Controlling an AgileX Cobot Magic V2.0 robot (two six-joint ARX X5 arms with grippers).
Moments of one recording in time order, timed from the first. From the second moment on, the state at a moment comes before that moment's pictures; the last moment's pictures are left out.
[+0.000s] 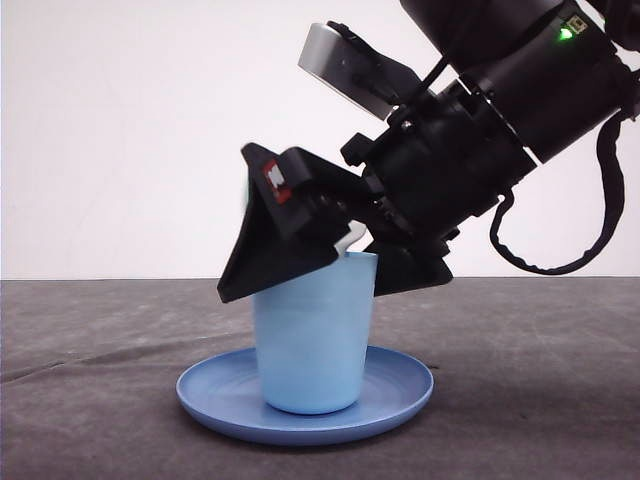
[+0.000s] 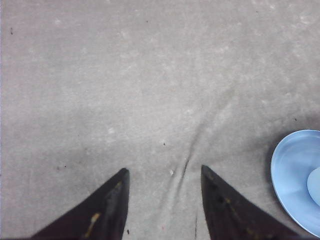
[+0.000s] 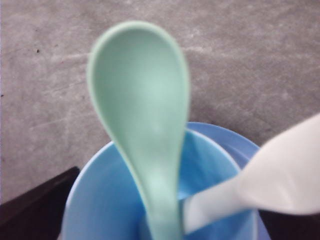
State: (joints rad) left arm -0.15 0.82 0.91 -0.79 0.10 0.01; right arm 0.84 1.47 0.59 0.30 -0.18 0.13
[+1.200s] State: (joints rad) left arm -0.15 0.82 0.91 -0.79 0.10 0.01; right arm 0.23 0.86 0.78 -0.74 -0.12 0.10
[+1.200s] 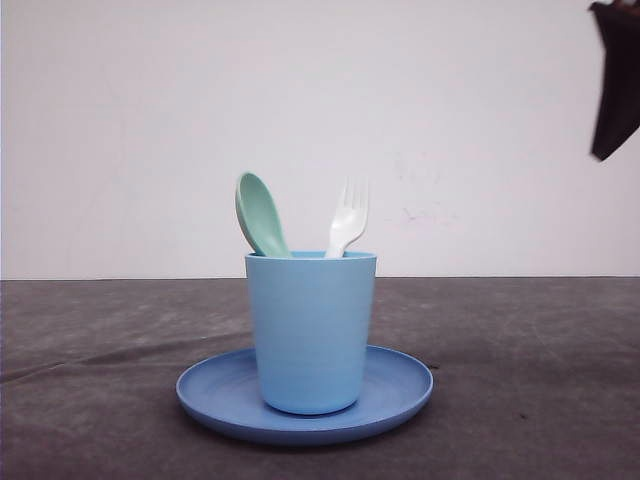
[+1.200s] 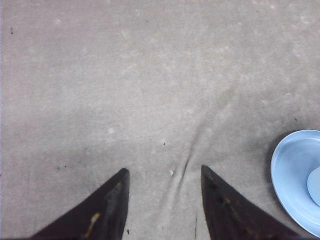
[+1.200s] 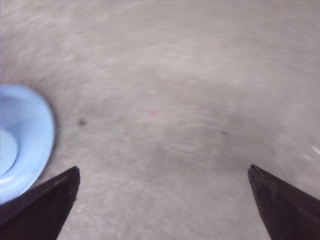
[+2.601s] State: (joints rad) left arm -0.12 0.71 0.82 -0.68 0.01 0.04; right arm 0.14 0.86 0.79 -0.61 -0.12 0.07
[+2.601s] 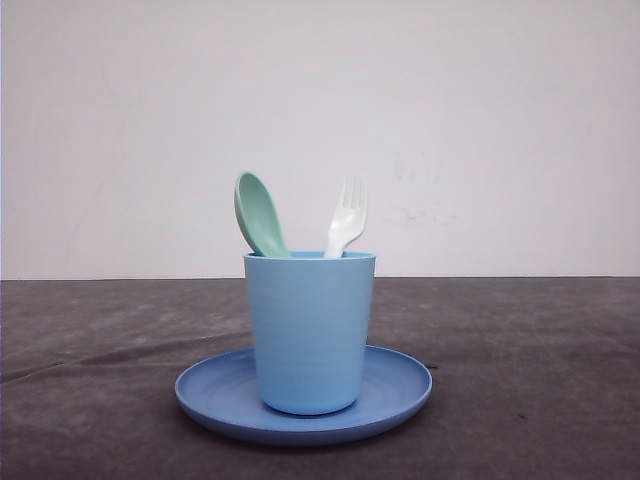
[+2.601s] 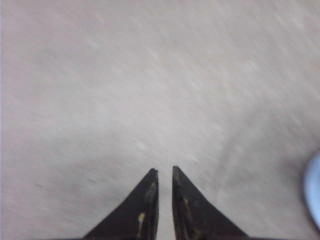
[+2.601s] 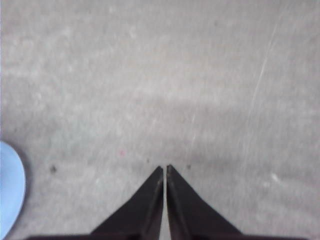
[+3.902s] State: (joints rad) left arm -0.03 0.00 0.03 -0.18 0.00 -0.06; right arm 0.14 0.86 0.79 -0.33 -0.11 0.07
